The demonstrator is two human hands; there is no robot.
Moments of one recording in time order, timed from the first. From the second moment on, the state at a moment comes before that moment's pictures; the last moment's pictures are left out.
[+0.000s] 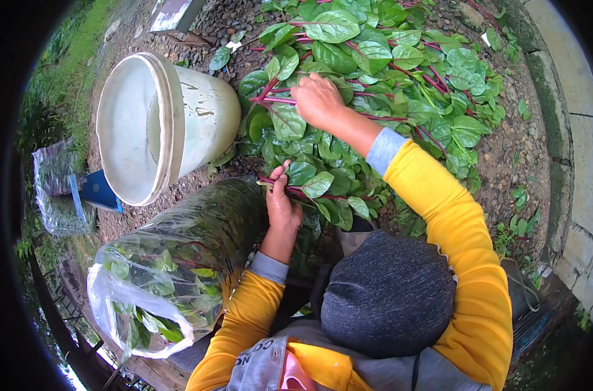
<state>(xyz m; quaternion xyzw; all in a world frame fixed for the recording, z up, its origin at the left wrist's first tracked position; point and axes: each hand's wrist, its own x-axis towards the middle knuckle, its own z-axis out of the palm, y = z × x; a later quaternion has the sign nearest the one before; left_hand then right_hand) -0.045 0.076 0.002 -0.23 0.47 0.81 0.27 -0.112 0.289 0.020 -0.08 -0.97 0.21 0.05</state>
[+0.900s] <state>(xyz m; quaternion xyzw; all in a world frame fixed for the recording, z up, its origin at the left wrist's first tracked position) -0.019 0.050 -0.022 -0.25 0.47 0.79 0.31 -0.072 0.250 0.003 -0.05 -0.95 0.29 0.02</state>
